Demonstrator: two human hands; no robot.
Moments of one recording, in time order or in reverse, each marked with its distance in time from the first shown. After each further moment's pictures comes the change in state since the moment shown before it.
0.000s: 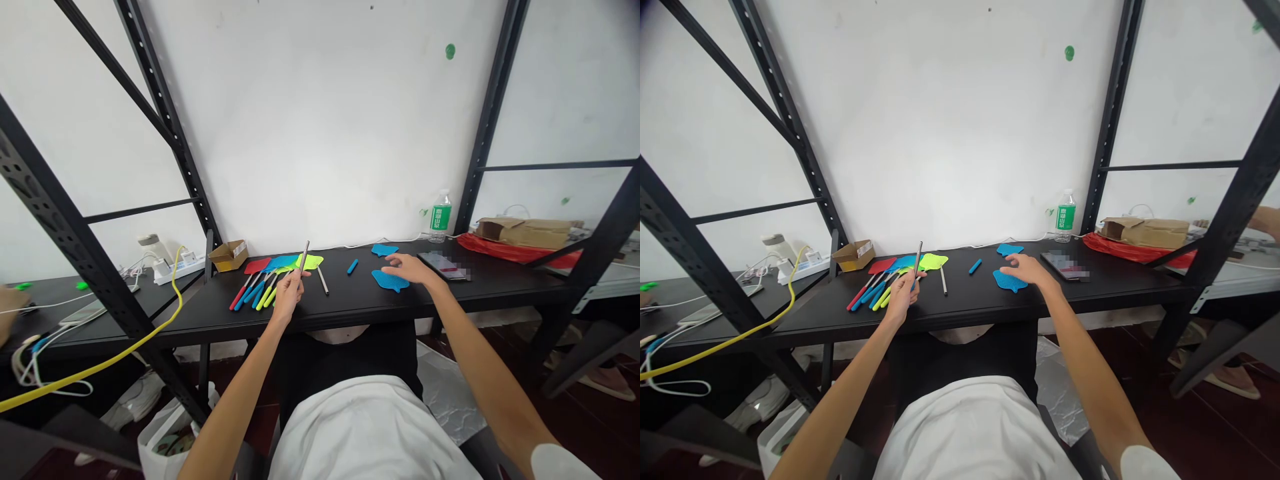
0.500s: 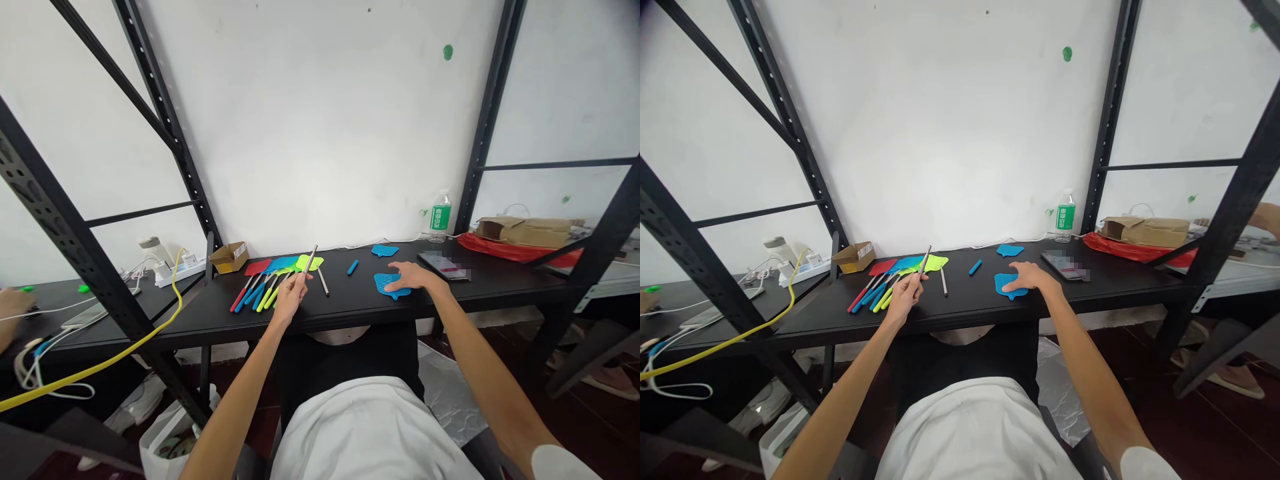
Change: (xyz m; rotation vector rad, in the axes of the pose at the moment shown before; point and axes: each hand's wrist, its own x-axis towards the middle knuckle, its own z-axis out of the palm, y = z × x) left_hand 0.001 -0.002 -0.002 0.078 -0.063 0.043; right_hand 0.004 0.016 0.001 -0.207 -0.194 0.032
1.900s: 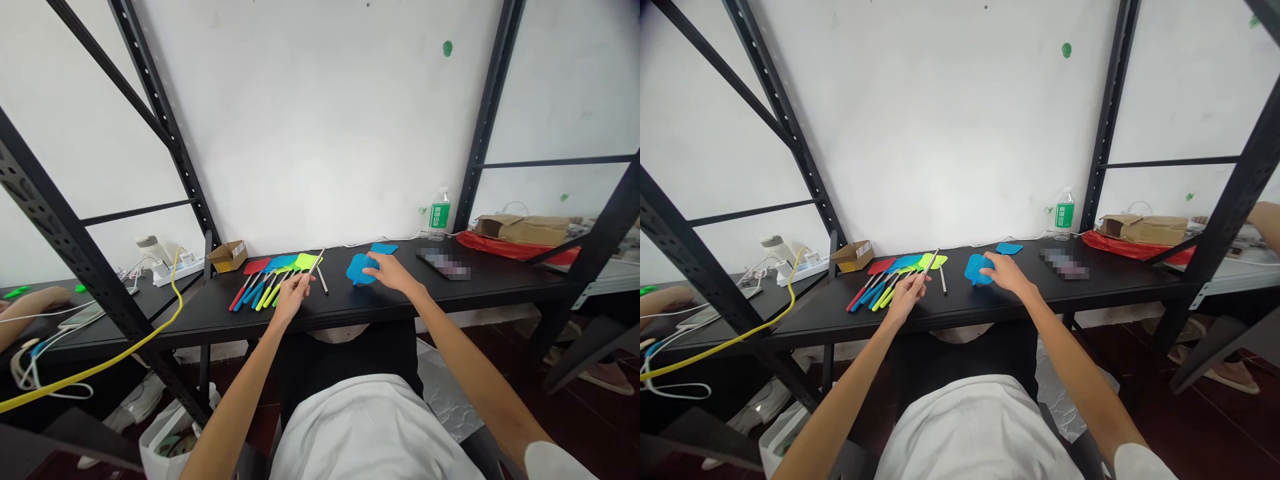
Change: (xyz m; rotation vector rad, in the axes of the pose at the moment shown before) left_hand 0.002 -0.003 0.002 0.104 -0.051 0.017; right_hand -0.024 -0.090 0.009 0.041 0.303 -0.365
